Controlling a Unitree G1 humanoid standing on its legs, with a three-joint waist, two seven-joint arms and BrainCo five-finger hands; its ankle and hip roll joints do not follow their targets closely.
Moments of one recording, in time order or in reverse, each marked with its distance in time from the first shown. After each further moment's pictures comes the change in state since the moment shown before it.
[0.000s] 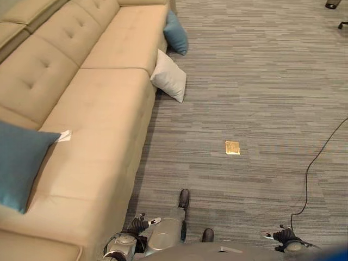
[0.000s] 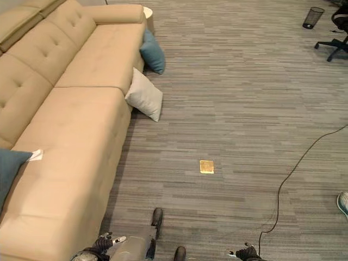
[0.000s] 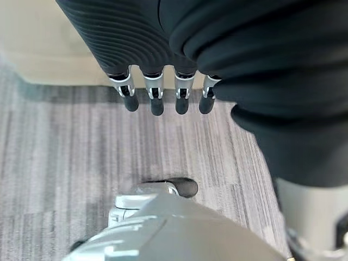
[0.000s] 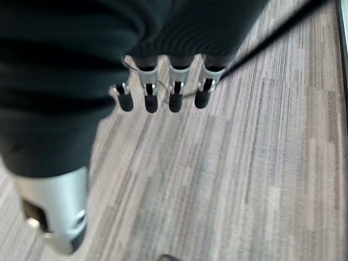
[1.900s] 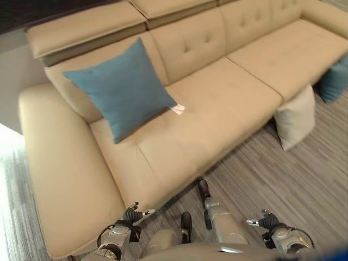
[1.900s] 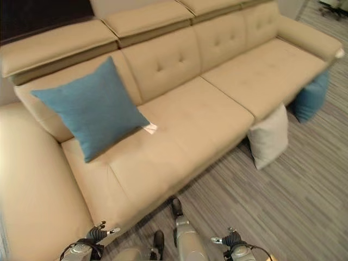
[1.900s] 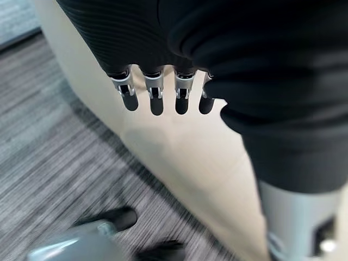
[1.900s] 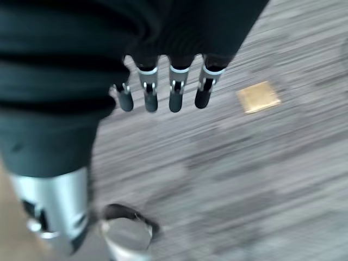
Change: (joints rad) left arm 0.024 0.035 0.049 -0.009 0.001 -0.040 0.005; right arm -0.075 0.051 0.106 0.002 -0.080 -0.005 0.059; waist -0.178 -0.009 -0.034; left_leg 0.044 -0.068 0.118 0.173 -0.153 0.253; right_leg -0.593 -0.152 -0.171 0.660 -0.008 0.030
